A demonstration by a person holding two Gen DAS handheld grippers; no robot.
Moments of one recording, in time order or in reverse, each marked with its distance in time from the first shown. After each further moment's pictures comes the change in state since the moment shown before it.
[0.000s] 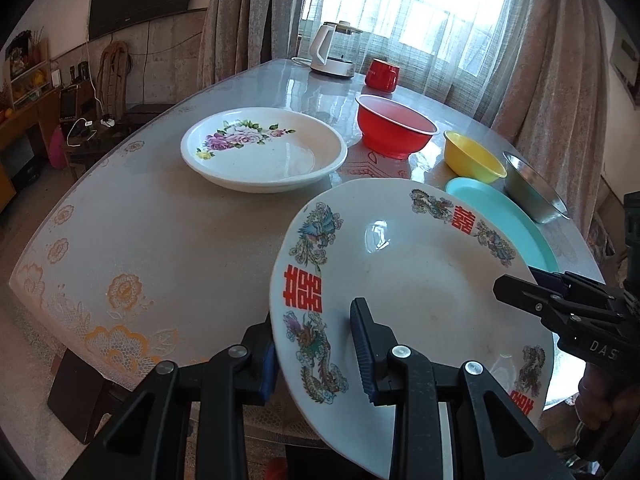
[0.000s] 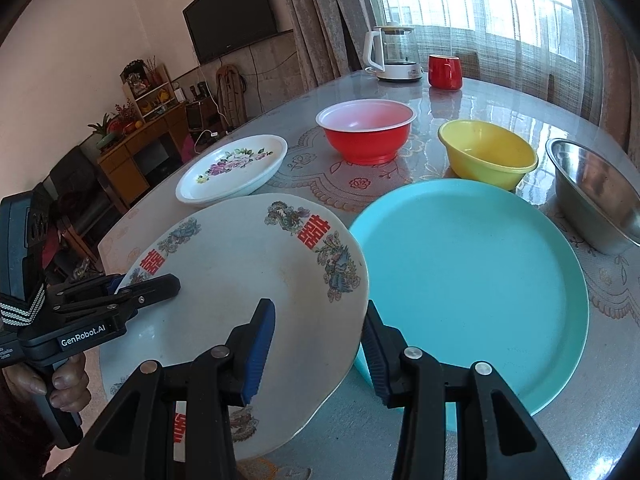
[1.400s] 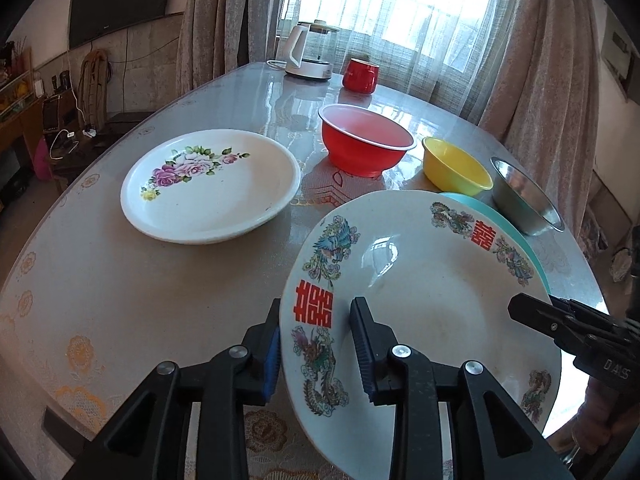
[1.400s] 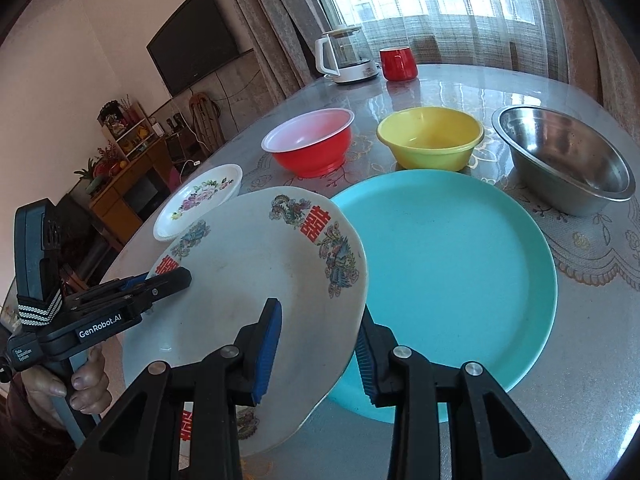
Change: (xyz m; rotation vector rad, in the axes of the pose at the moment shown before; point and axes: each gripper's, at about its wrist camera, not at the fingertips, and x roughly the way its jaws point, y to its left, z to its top) left arm 0.024 -0.032 0.035 0.041 0.007 -0.032; right arm -0.023 -0.041 -0.002 0.163 -0.053 0.019
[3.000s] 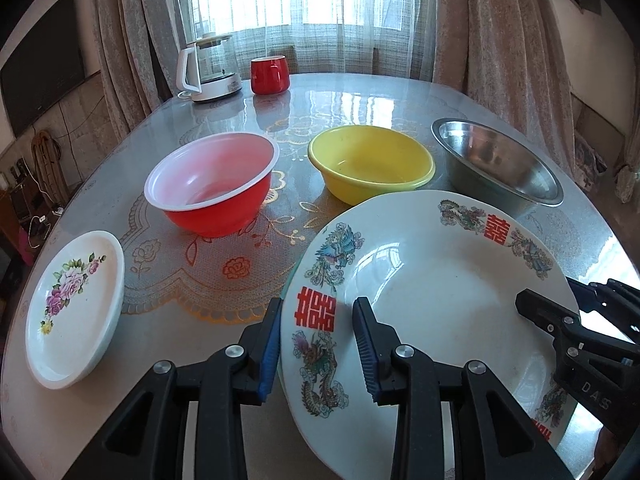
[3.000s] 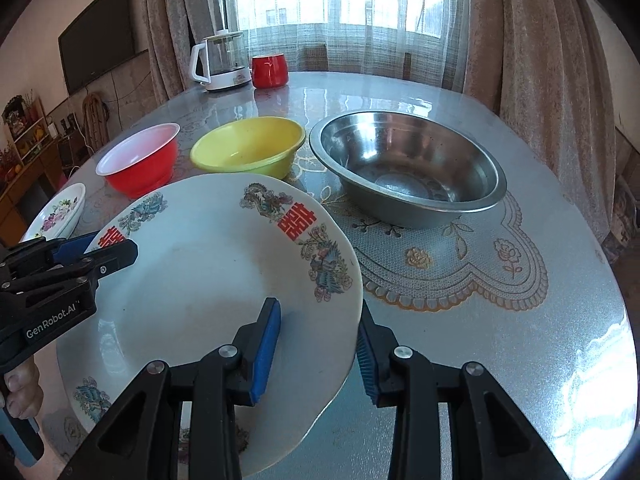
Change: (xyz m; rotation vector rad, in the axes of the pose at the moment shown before) left arm 0.073 -0.129 0.052 0.281 0.020 0.021; right arm -0.011 -0.082 0.015 0.042 -0.014 -0.453
